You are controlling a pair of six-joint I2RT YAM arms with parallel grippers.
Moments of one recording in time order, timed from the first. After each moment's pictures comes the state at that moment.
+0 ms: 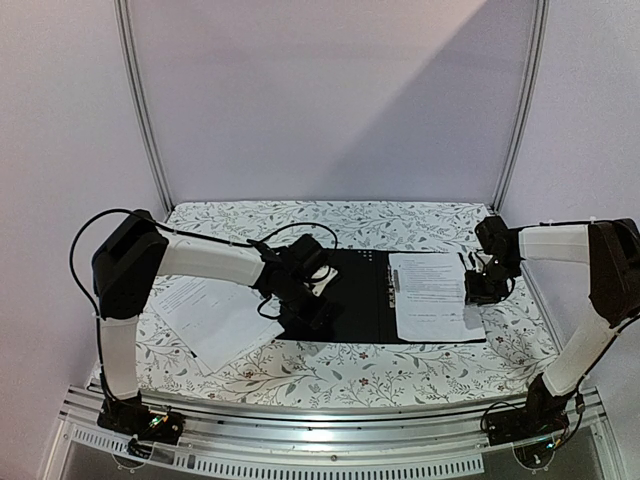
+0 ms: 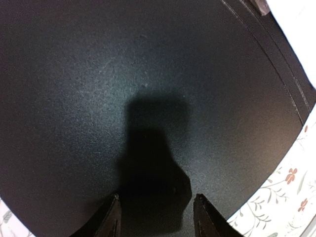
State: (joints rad) left arm -0.88 2.05 1.34 -0.43 0.07 -0.17; right arm 0.19 1.65 0.96 -0.63 0.02 0.26
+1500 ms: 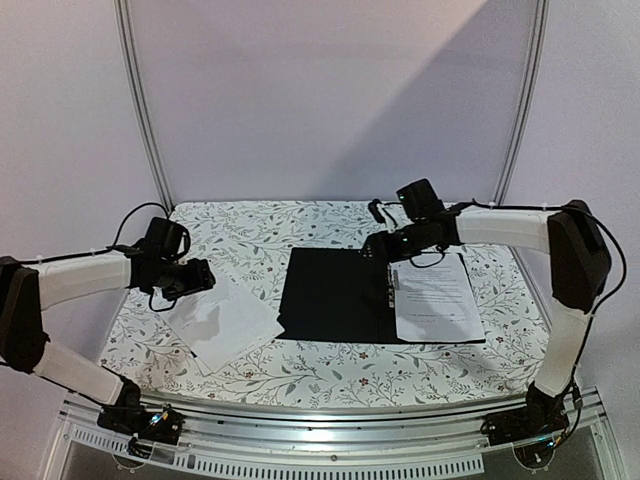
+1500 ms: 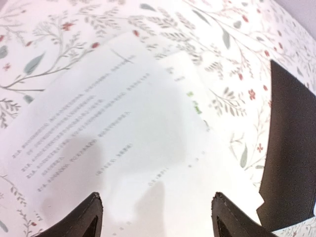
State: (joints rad) left arm -0.30 1.36 0.74 -0.32 -0.05 -0.52; right arm 0.57 1.87 1.34 -0.31 -0.30 0.24
